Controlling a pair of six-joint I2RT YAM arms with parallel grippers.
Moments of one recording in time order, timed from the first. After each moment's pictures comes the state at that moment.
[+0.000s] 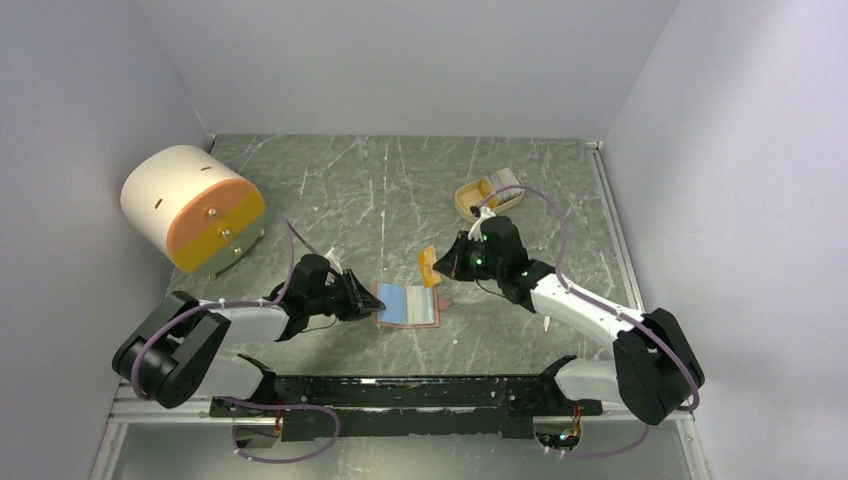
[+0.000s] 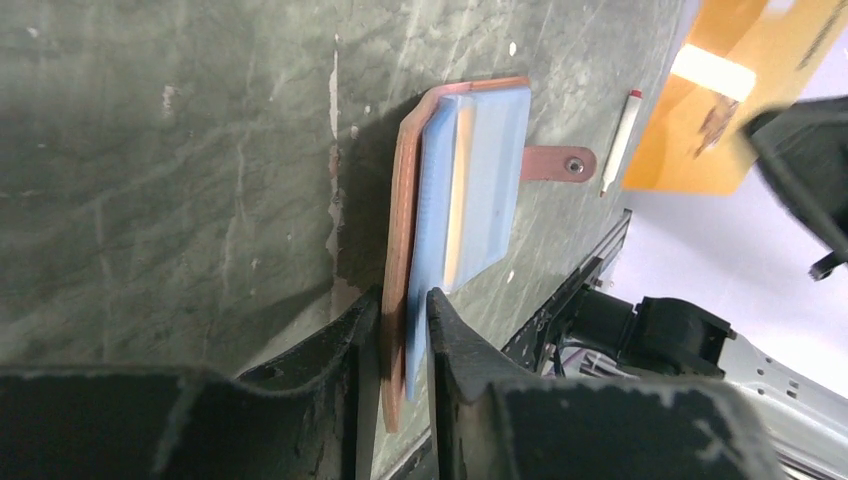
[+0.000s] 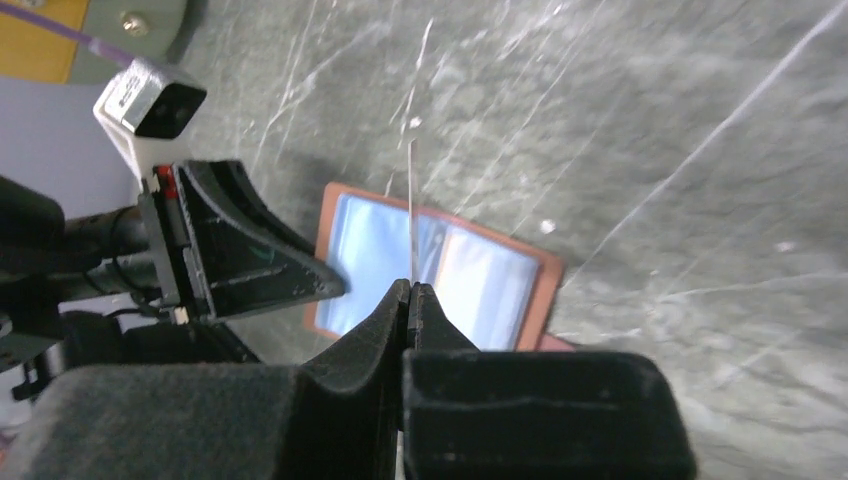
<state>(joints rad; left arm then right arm) -0.54 1.36 0.27 0.46 0.42 -1.05 0.57 1.25 0.66 0.02 -0.24 0.62</state>
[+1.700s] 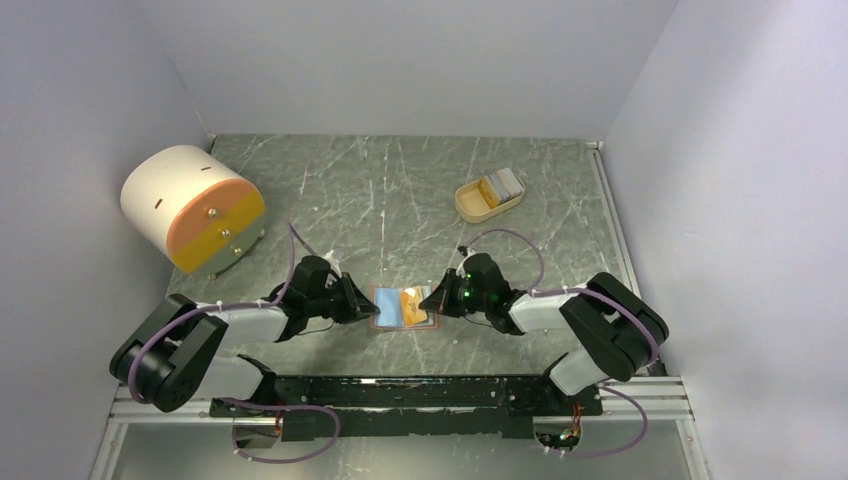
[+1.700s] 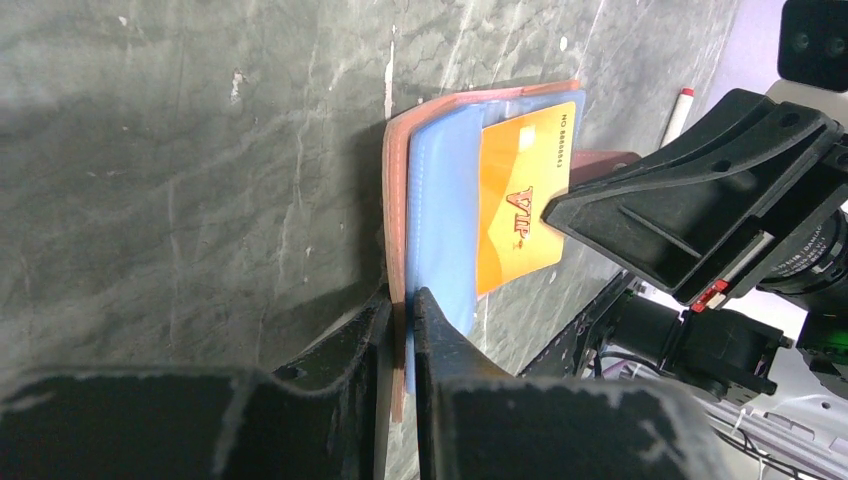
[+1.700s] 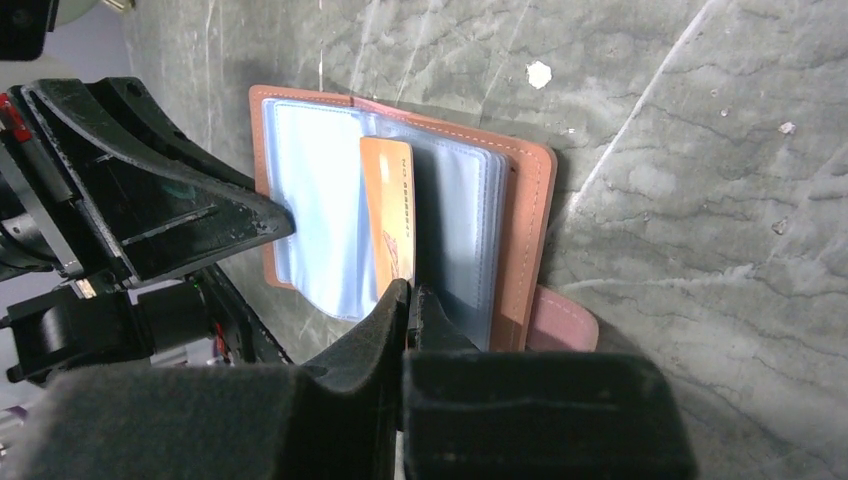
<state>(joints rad) -0.54 1.33 0.27 0.37 0.38 -0.97 0.70 1.50 0.38 0.49 -0.30 0.92</state>
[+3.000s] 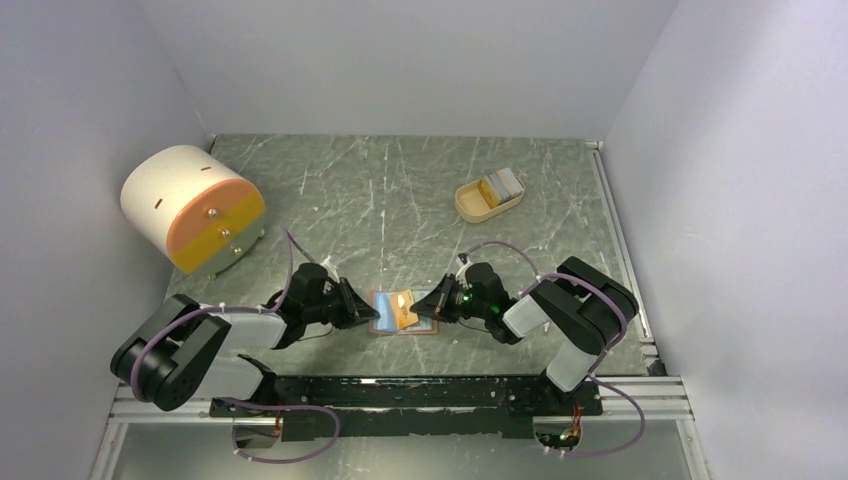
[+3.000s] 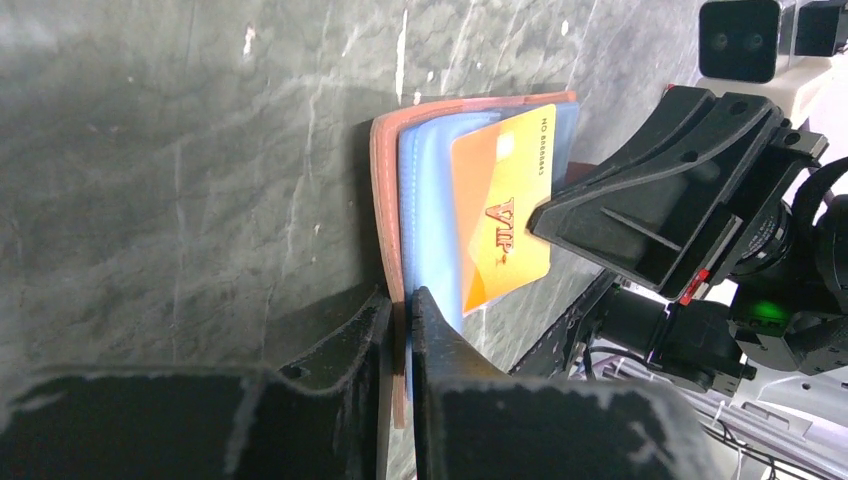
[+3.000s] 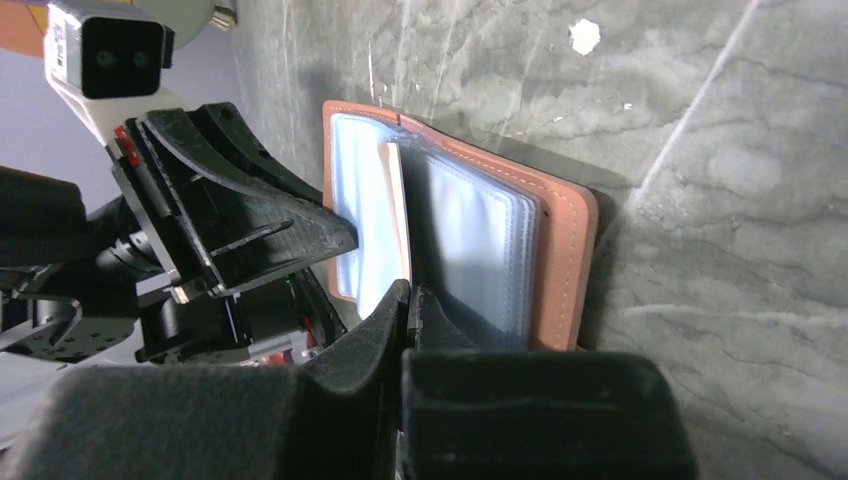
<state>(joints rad) -0.55 1.33 0.21 0.46 0.38 -1.01 0.71 1.68 0.31 0.87 -0.37 1.14</state>
